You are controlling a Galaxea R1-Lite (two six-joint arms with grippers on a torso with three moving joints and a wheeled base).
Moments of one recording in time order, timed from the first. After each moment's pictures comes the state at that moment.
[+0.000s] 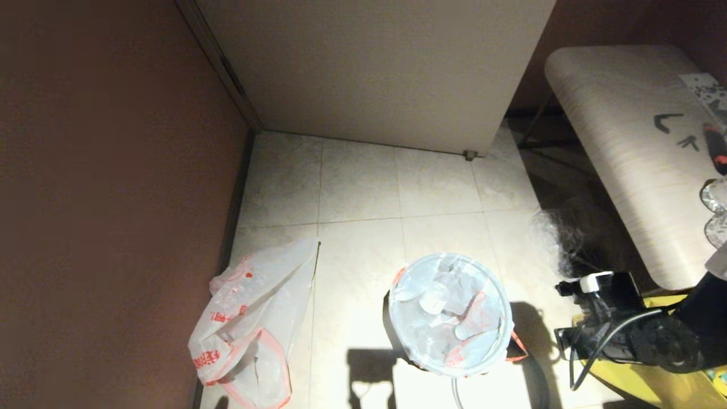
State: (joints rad) left arm 0.00 0.00 -0.01 0.02 0.01 -0.04; right arm 0.09 2.07 -0.59 -0.55 -0.11 0.01
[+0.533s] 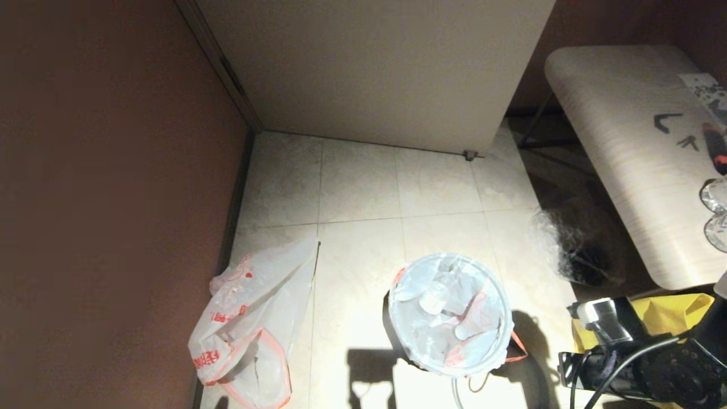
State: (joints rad) left arm 0.00 0.00 -0.01 0.02 0.01 -0.04; right arm 0.19 2.02 -0.44 -0.57 -0.18 0.32
